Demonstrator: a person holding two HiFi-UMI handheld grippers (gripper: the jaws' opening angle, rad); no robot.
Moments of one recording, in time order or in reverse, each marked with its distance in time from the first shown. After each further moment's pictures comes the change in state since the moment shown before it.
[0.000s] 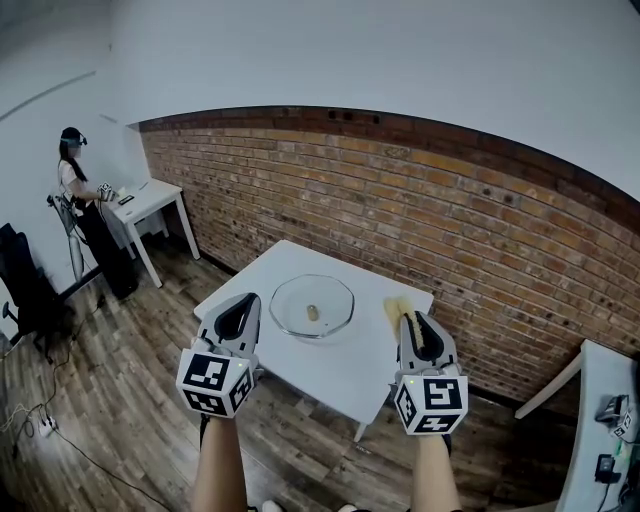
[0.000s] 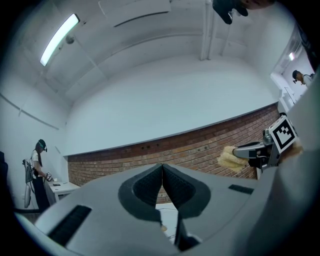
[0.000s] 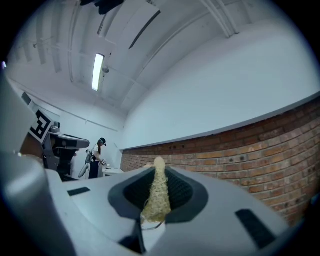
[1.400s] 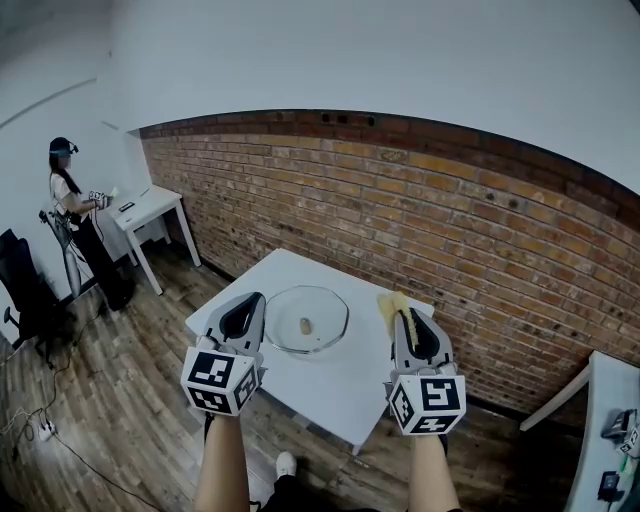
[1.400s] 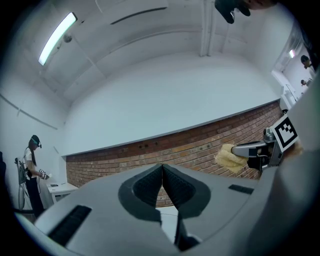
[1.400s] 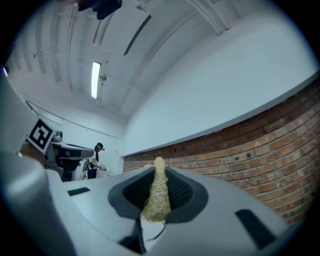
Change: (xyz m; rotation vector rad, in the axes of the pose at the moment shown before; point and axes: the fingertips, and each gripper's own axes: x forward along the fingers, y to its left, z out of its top) left arm 0.070 -0.020 -0.017 0.003 -0.001 0.008; right arm 0.049 -0.037 -0.013 0.054 -0.062 0.038
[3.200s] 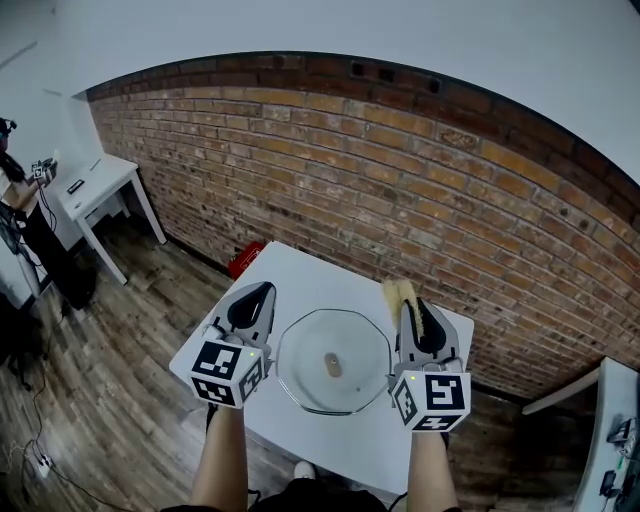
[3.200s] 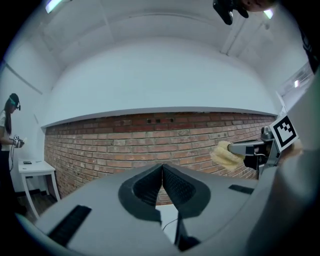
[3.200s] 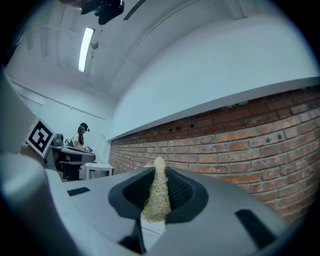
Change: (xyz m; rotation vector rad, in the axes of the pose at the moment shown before) left arm 0.238 0.201 -0.151 -0.149 0.103 -0.195; right arm 0.289 0.049 -0.104 -0.057 0.142 -0.141
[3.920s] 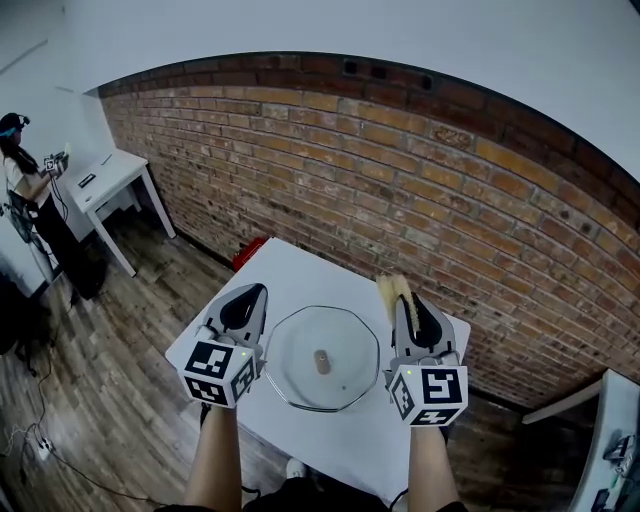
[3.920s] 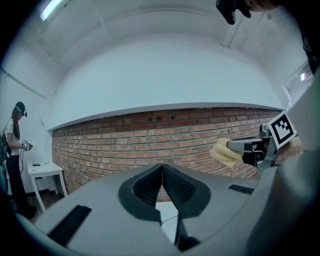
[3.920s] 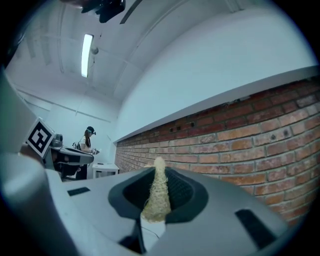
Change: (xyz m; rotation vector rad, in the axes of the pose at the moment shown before) left arm -0.003 -0.028 0.000 0.017 0.047 0.077; right arm -0.001 -0.031 -0.001 0.022 0.000 0.083
